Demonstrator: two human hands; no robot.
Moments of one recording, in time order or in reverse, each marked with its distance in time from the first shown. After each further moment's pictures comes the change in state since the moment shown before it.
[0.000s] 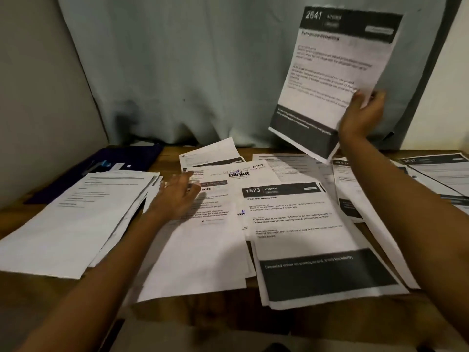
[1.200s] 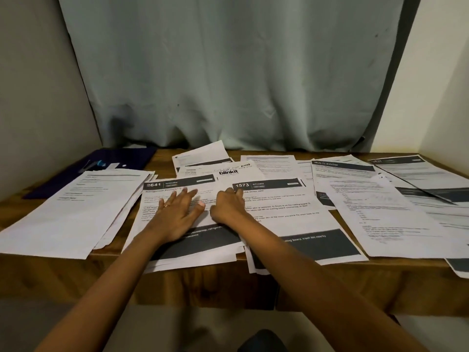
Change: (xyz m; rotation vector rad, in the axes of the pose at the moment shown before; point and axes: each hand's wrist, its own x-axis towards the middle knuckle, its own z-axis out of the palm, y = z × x) left_hand -0.069 0.013 0.015 0.092 -0.148 0.038; right_hand -0.267 -0.020 0.009 -0.824 -1.156 -0.037
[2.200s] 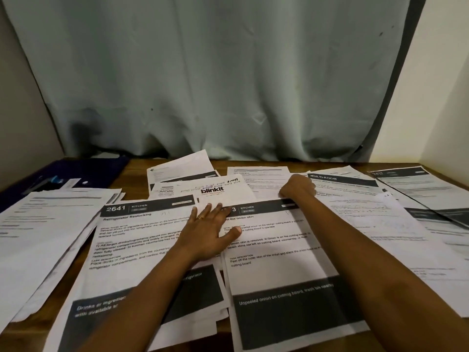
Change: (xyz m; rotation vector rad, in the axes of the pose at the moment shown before) left_hand 0.096 0.064 0.055 0.142 -0.116 0.213; right_hand 0.140 0.179 -0.095 -0.128 0.126 0.588
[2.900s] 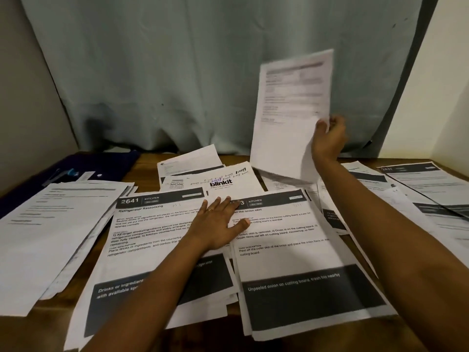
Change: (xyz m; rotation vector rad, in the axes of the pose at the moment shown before) left_hand 0.000 0.001 -0.001 0.012 0.004 -0.003; right_hand -0.003 -0.013 -0.077 1.046 0.621 -0.276
